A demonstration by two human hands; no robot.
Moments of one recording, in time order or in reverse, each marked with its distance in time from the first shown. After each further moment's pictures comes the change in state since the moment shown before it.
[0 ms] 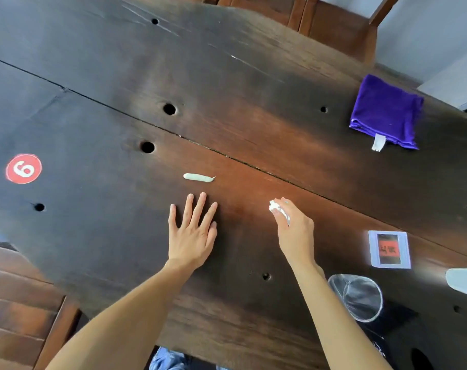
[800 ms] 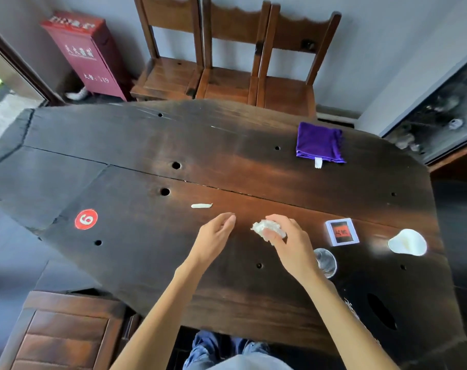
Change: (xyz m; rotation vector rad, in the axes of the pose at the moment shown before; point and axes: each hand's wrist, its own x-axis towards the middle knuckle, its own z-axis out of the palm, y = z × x) left_hand -0.097 0.063 -0.232 -1.011 -0.146 -0.017; right_hand -0.145 -0.069 -0.122 0.113 0.014 -0.190
